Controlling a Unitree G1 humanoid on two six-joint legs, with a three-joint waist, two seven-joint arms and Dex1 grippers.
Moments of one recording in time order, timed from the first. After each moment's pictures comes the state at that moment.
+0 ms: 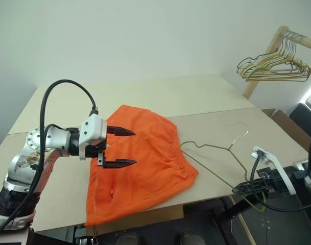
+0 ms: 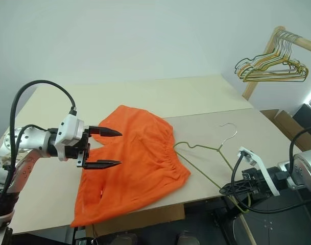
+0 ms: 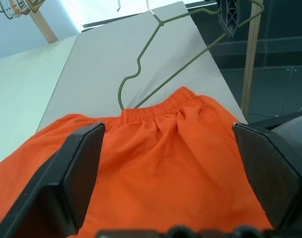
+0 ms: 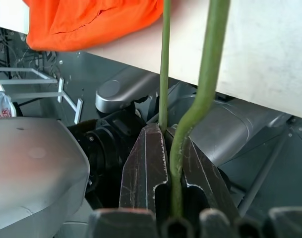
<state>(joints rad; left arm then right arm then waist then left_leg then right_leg) -0.36 0.85 0.03 -0.31 -0.51 0.39 -1.25 -0.33 -1.21 0.12 -0.04 0.77 1.49 1.28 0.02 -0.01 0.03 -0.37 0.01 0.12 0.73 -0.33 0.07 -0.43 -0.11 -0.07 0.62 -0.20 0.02</state>
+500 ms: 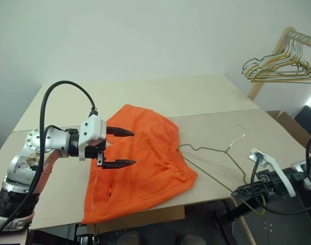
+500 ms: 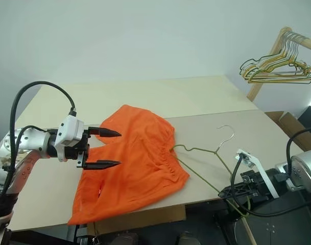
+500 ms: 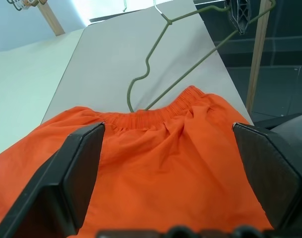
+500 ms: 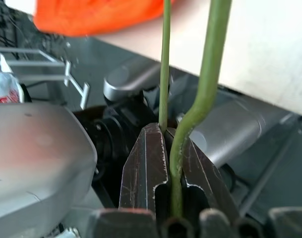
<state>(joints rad) -0.35 0.86 0.03 -0.31 -0.51 0.38 -1.24 -0.32 -1.24 0.19 -0.07 0.79 1.47 1.32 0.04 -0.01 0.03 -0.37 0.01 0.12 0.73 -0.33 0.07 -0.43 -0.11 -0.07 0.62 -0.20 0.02</state>
